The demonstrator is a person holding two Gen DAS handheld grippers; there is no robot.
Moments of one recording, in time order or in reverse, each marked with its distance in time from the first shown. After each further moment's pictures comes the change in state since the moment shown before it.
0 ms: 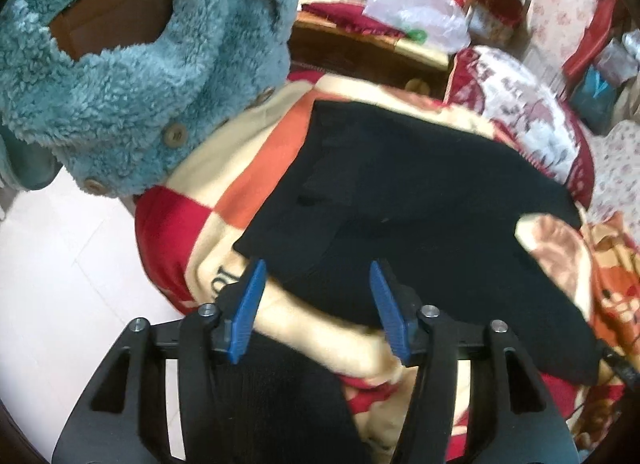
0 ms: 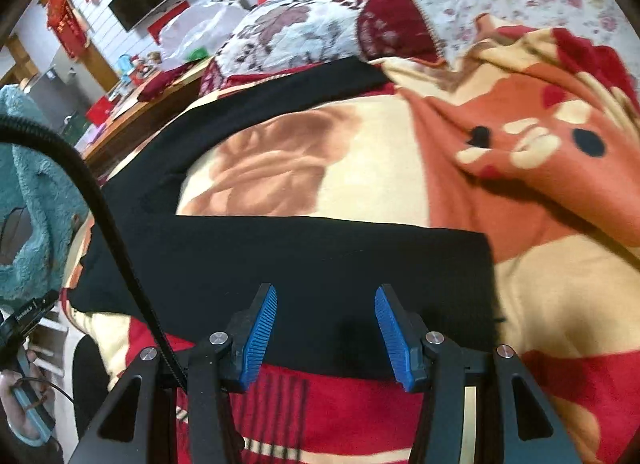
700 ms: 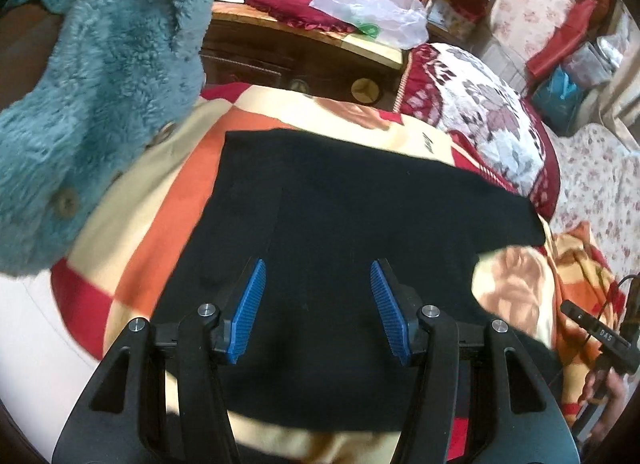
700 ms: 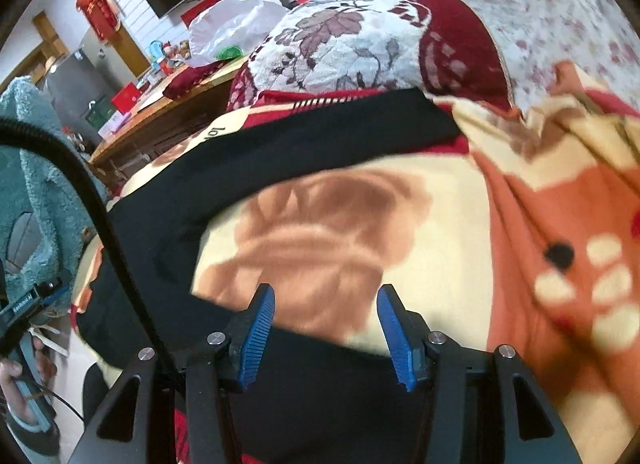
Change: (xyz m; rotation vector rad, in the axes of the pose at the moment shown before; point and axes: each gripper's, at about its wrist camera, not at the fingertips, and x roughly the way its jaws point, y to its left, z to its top) left arm 0.062 -0.035 0.078 0.031 0.062 -0.193; right arm 0.046 0.024 0.099 -0.102 0.001 0.069
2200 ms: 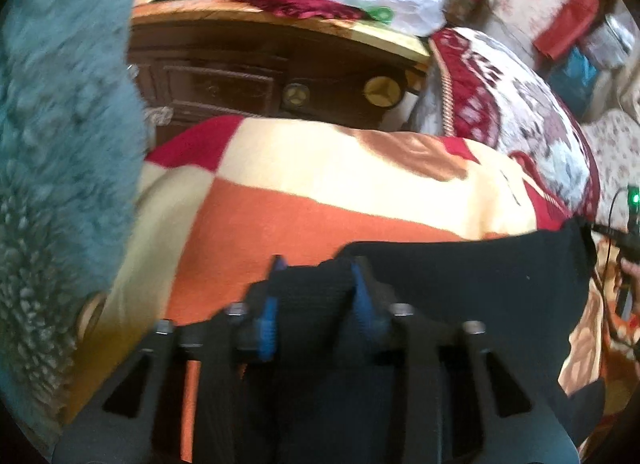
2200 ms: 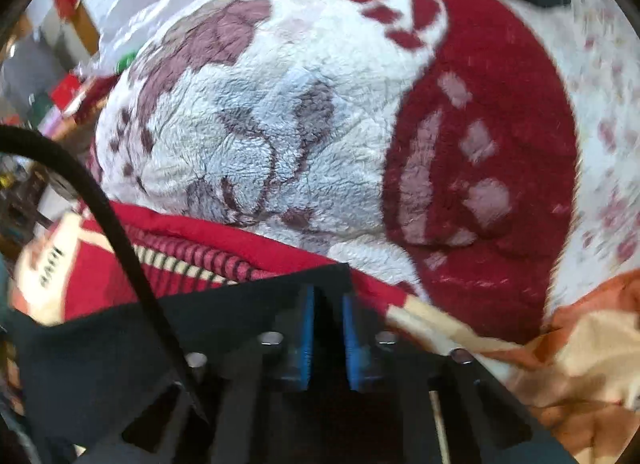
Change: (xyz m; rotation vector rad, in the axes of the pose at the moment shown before) left arm 0.122 0.033 0.097 0.150 0.028 -0.011; right arm 0.155 -0.085 0.206 -0.097 0.020 -0.161
